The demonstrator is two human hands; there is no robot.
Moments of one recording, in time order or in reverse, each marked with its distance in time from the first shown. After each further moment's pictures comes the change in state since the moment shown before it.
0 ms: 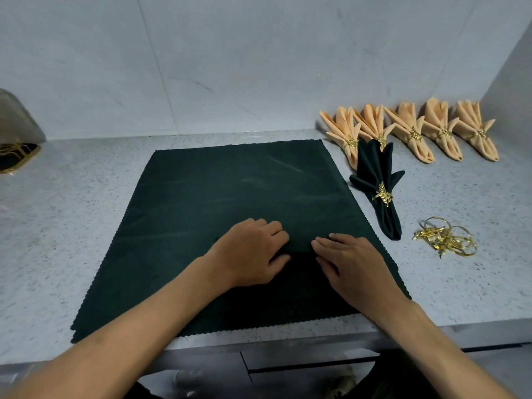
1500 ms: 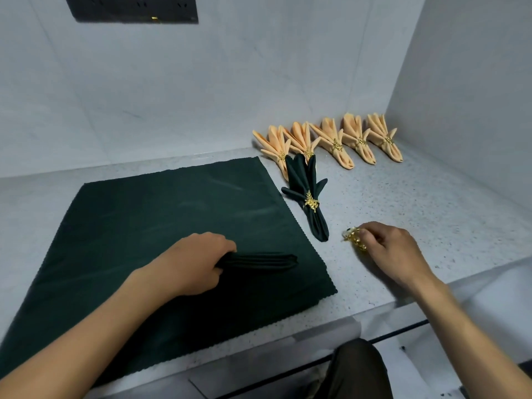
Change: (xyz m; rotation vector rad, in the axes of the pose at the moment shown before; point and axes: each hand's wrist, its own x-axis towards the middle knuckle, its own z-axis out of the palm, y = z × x) left_hand 0.035 0.013 -0.035 -0.161 -0.325 -0.211; right_hand -0.051 0.128 -0.093 0.202 -0.103 0.756
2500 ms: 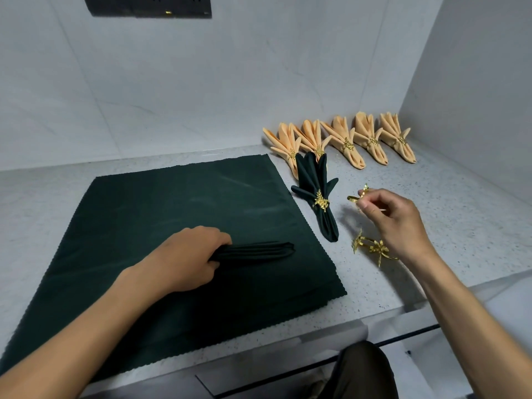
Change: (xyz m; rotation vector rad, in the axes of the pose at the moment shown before) left_hand -0.017 -0.012 -0.009 -0.077 0.041 -0.081; right_hand 0.028 -0.038 -0.010 0.501 0.090 -0.135
